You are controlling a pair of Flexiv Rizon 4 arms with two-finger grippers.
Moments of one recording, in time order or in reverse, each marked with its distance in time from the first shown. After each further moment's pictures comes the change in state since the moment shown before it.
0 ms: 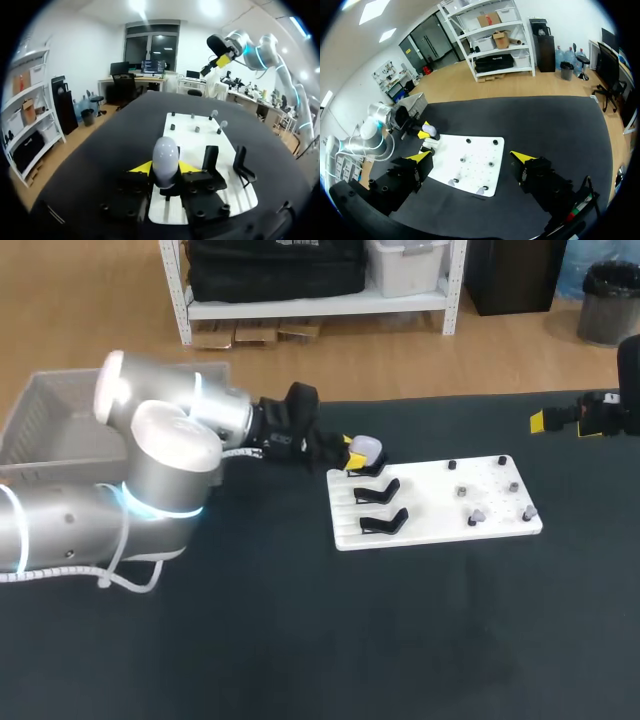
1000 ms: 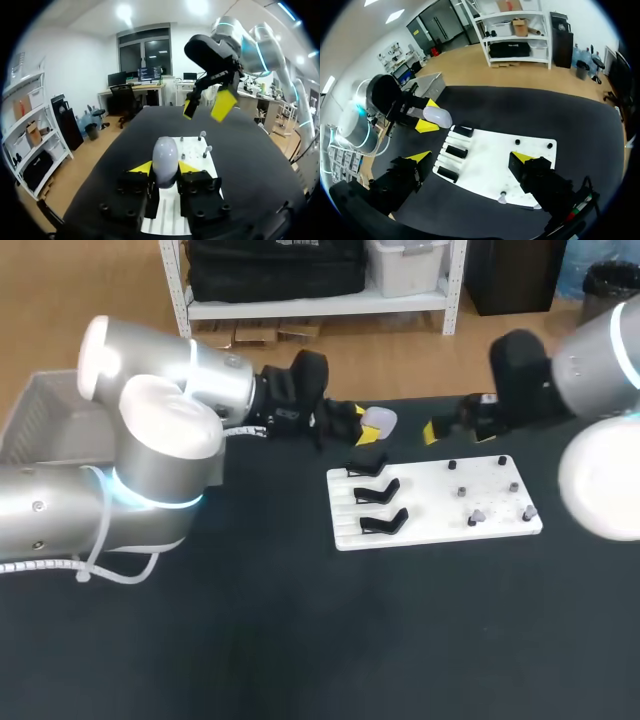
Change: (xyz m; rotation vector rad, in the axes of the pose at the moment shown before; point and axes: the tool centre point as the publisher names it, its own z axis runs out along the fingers) left arm -0.075 -0.039 -0.025 -0.048 -0.021 0.110; right arm 0.007 0.112 0.081 -0.038 0.155 -0.079
